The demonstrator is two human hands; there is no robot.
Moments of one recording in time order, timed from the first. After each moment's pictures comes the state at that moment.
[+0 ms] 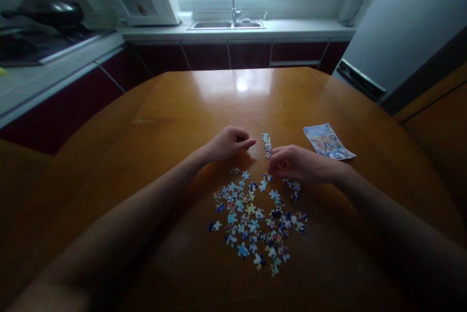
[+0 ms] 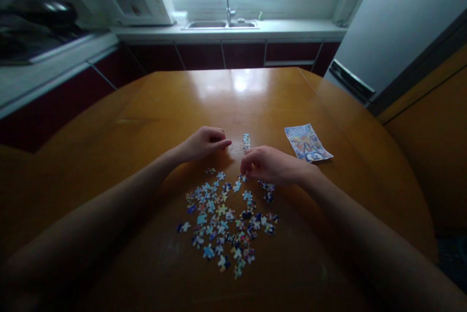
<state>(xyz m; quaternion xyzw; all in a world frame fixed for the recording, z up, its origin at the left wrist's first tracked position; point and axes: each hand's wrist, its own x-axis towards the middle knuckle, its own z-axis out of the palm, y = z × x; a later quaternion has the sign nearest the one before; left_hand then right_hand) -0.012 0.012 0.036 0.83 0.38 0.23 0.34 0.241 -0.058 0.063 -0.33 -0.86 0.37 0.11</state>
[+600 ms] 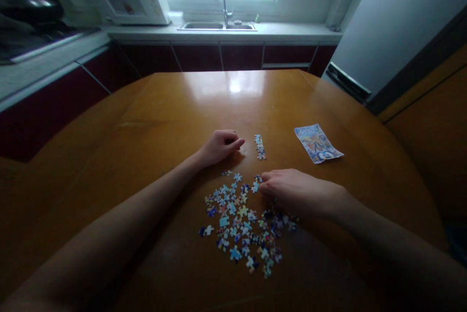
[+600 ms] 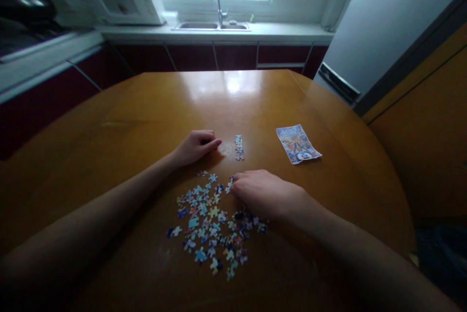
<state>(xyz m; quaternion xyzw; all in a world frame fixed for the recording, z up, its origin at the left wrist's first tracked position) -0.015 0.018 0.014 0.83 0.36 0.31 0.30 0.219 -0.102 0.083 -0.33 -0.92 0.22 -0.08</state>
